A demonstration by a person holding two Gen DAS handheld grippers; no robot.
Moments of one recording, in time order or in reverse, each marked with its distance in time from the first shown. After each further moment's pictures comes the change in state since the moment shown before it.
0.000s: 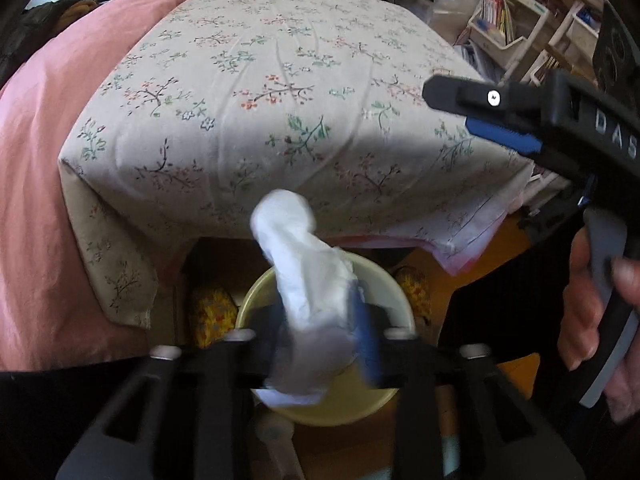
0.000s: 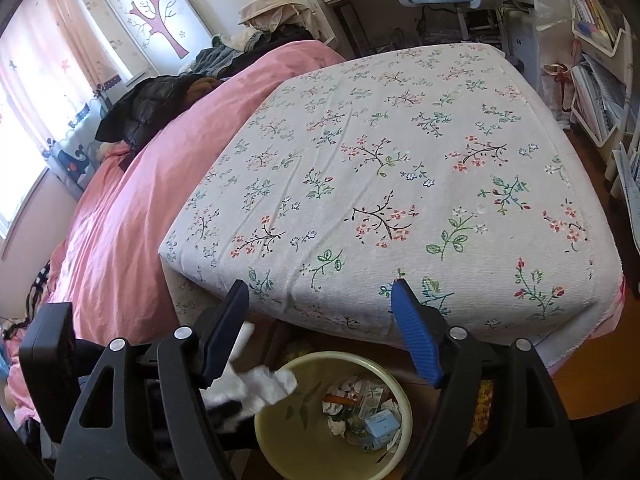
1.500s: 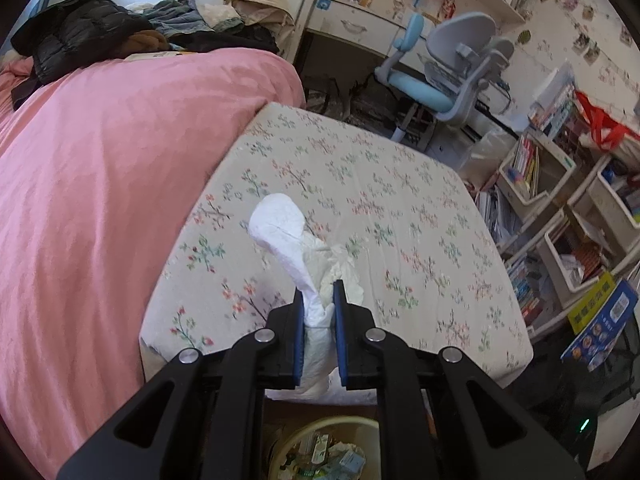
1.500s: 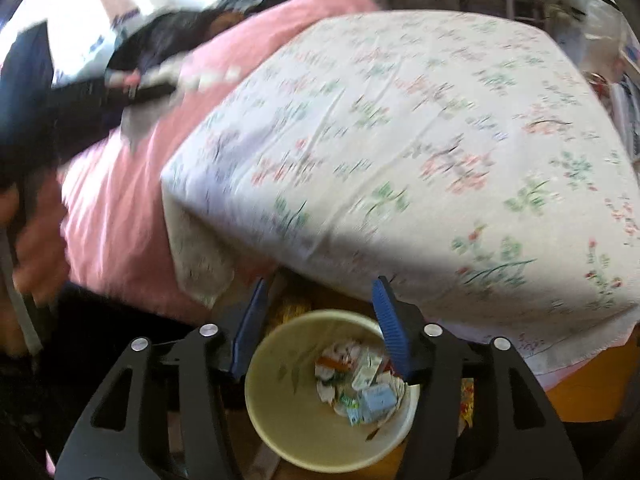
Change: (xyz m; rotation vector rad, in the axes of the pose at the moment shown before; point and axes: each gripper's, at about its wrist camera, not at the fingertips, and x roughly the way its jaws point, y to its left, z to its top) left arm -0.054 0.099 0.105 -0.221 -0.352 -0.045; right arm 0.038 0.030 -0.020 -0.124 0.158 0.005
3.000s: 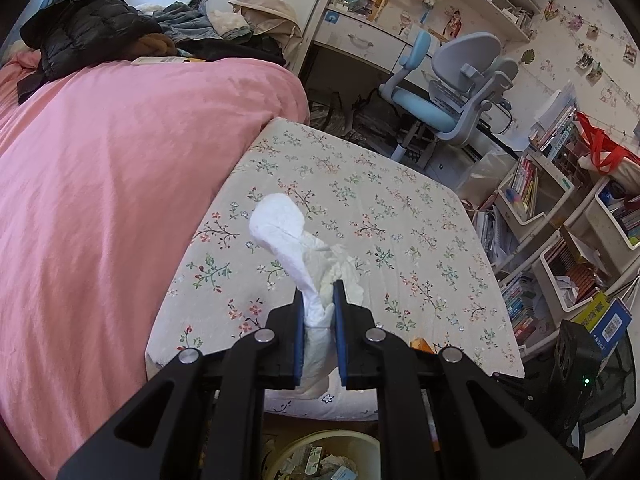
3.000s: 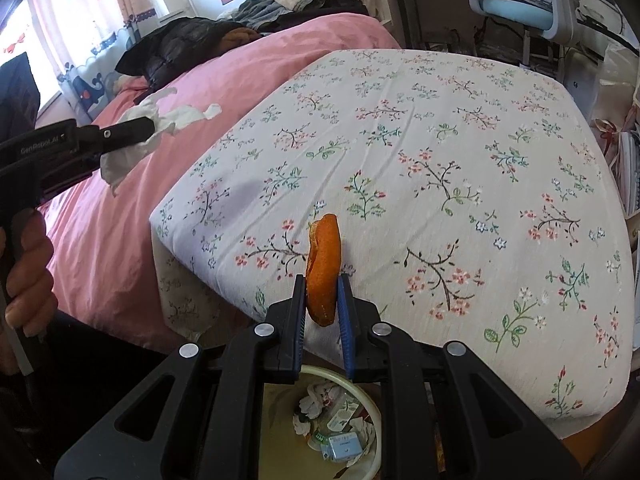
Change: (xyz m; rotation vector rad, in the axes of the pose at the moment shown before) left arm -0.005 0.013 0.016 -0.054 -0.051 -0.018; right arm 0.016 0.004 0.050 -0.114 -0.045 -0.011
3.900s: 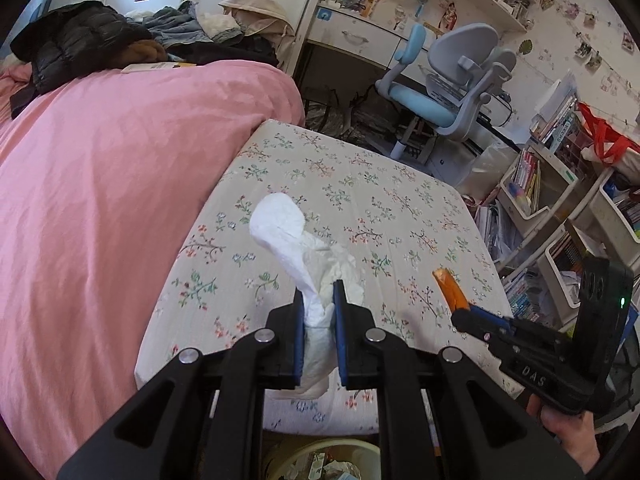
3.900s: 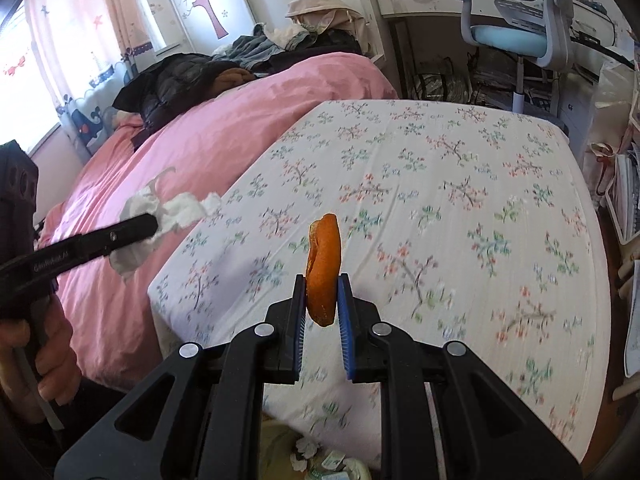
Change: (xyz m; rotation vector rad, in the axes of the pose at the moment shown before) left arm 0.013 -0.010 0.011 0.031 0.005 0.009; right arm -0.015 -0.018 0.062 0.022 -0.110 -0.002
